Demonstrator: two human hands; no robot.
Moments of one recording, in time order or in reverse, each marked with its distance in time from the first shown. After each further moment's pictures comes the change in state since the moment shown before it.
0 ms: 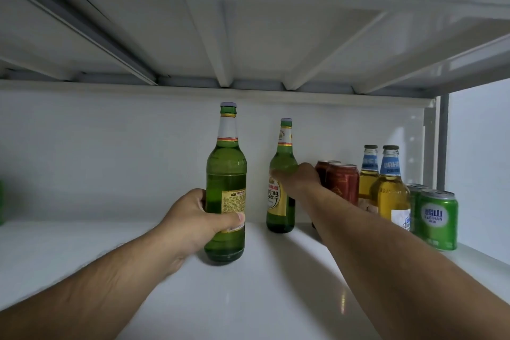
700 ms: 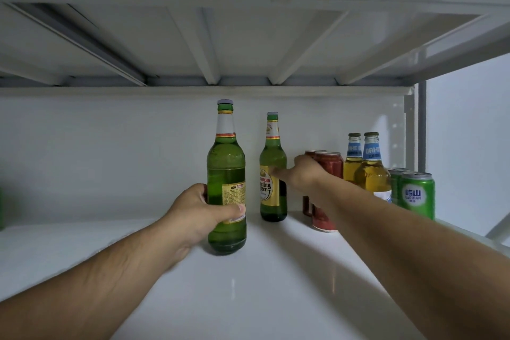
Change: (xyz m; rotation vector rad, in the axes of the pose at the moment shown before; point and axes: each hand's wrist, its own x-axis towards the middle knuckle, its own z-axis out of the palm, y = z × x) left_hand -0.008 0.006 0.013 -0.001 -0.011 -0.016; right_hand -0.068 -0.010 -0.049 -0.248 -0.092 -0.111
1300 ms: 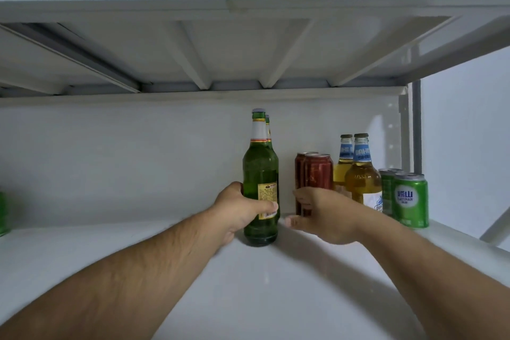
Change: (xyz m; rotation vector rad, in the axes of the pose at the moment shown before) left_hand 0.029 0.018 0.086 0.049 -0.044 -0.057; right_hand -0.051 0.067 -0.036 -0.360 -0.233 -0.351
